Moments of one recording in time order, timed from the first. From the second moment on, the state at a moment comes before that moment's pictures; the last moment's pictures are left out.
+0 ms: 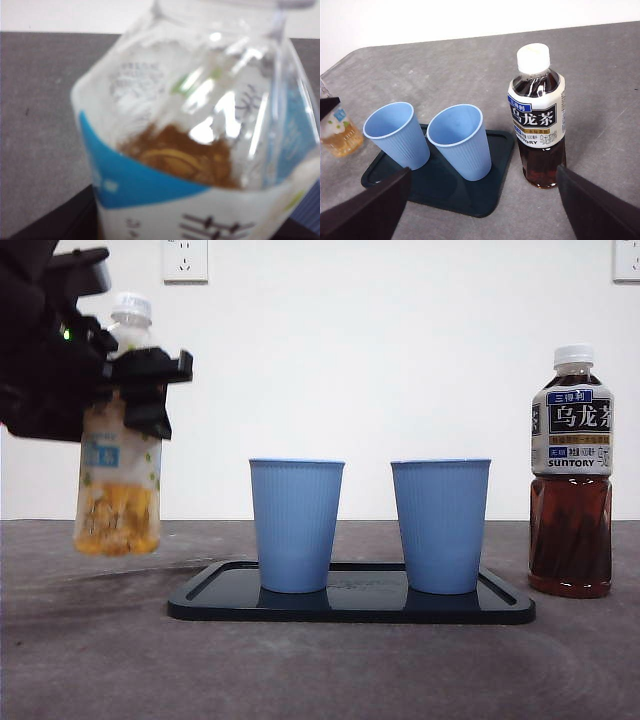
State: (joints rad) left arm -0.50 1.32 0.57 0.42 -0.33 -0.20; right arm 0.21 0.35 0.58 -0.54 -0.21 0.23
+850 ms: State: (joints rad) left arm -0.49 1.45 0.56 0.53 -0.33 -0.22; right arm 0.21 0.35 0.58 -0.54 -0.21 0.23
